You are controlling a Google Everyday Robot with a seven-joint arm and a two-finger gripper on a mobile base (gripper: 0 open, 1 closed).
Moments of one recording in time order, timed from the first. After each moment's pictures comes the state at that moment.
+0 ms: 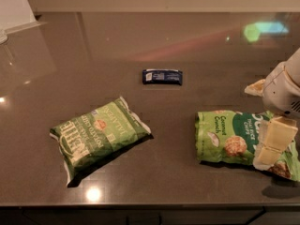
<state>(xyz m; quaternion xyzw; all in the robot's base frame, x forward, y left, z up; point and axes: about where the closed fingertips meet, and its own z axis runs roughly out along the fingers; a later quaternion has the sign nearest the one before) 0.408 -0.227 0.874 -0.61 0.78 0.04 0.11</state>
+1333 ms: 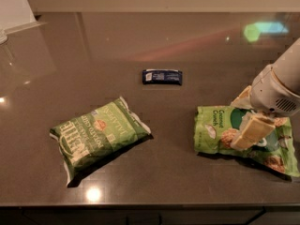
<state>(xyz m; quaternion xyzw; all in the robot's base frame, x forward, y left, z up) 0.423 -0.211 0.857 -0.60 0.79 0.08 0.13</state>
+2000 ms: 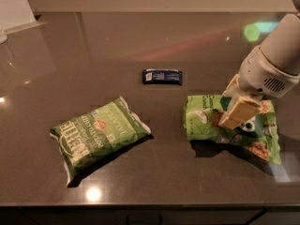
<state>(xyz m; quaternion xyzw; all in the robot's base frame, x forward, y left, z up) 0.436 -0.183 0.885 -0.60 0.78 0.10 0.12</state>
